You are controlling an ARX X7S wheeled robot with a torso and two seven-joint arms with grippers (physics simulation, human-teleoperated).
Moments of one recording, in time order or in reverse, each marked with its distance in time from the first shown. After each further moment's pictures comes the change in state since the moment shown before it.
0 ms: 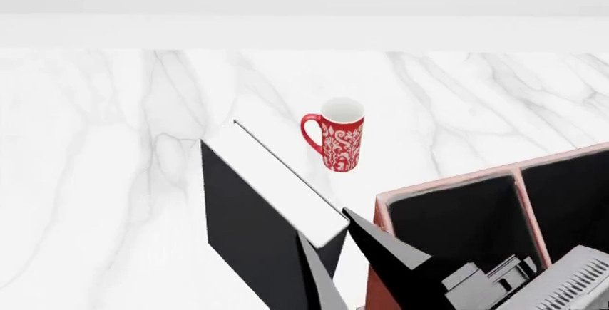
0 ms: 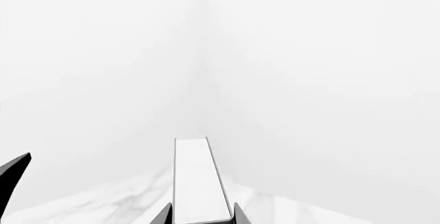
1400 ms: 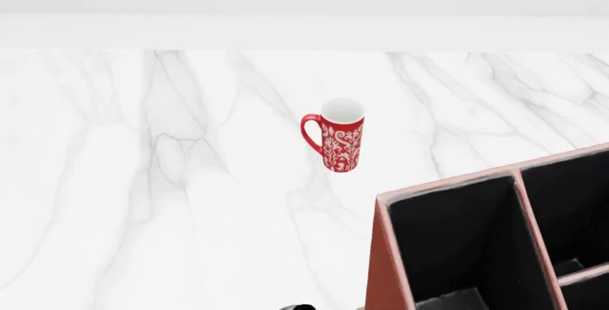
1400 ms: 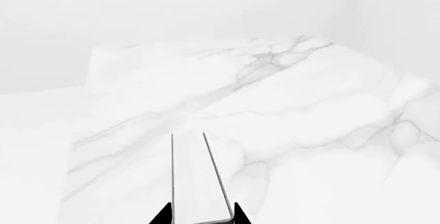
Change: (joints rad) left arm 0.001 -0.017 0.001 -0.004 -0.016 -0.008 -0.016; right arm 0.240 -0.331 -0.393 0.293 -0.157 0.418 -0.417
